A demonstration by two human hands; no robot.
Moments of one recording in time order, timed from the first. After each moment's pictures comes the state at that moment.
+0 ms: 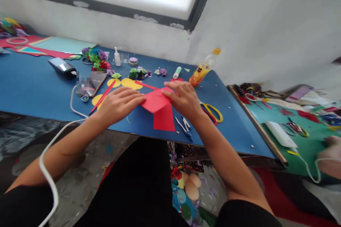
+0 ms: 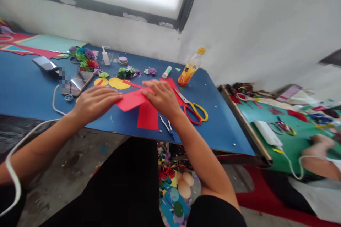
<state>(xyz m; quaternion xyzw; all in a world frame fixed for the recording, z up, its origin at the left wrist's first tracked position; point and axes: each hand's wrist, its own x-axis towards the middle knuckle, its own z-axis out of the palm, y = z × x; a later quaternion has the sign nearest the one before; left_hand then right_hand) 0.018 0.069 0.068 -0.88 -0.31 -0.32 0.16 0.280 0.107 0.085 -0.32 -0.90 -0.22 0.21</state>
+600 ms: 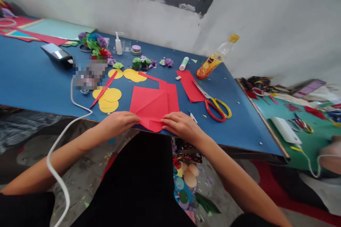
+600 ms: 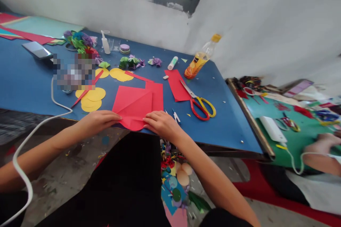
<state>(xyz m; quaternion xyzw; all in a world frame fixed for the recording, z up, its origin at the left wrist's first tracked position) -0.003 0.045 -0.012 -0.90 -0.34 -0.25 -0.12 0.286 0.054 0.010 -0.26 -0.95 -0.02 0.16</state>
